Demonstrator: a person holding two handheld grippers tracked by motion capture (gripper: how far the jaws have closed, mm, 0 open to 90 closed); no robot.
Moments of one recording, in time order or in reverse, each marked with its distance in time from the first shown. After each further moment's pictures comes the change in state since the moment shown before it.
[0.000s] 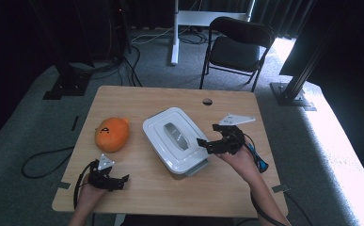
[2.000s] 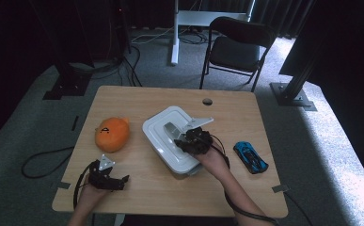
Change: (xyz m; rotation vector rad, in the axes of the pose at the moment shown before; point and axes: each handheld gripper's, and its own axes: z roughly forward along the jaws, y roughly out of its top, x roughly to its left) left arm -0.001 0.000 0.001 0.009 0.018 0.006; right arm 0.045 0.010 0.074 0.145 0.012 -0.108
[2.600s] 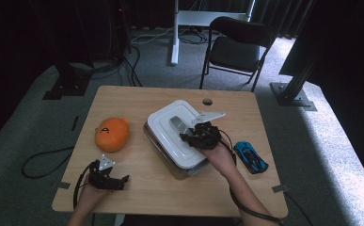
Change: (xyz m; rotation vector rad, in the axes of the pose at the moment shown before) left arm 0.000 0.000 0.000 0.001 0.001 0.002; right arm -0.012 0.009 -0.030 -0.060 0.000 0.039
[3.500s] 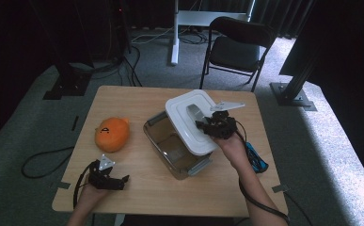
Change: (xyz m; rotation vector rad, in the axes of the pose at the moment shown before) left arm 0.000 0.000 0.000 -0.001 0.000 0.001; right arm -0.046 0.001 -0.024 -0.052 -0.090 0.093
